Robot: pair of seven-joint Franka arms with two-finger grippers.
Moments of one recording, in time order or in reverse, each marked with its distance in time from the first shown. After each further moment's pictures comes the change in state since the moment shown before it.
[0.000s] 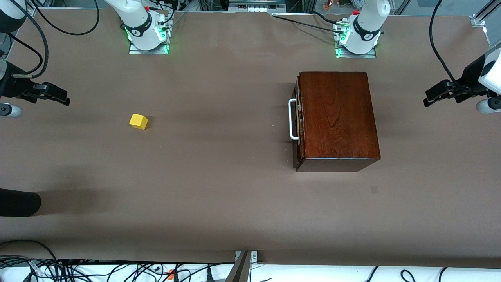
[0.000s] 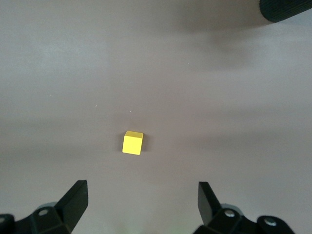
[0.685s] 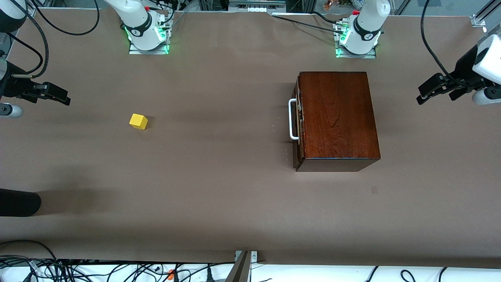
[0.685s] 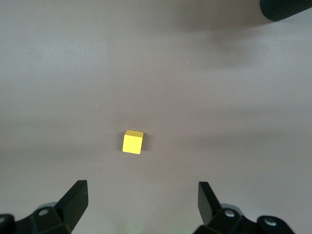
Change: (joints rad) left arm -0.031 -0.027 -0.013 0.010 0.000 0.036 -0.039; right arm 0.000 0.000 0.000 0.000 0.000 -0.002 0.000
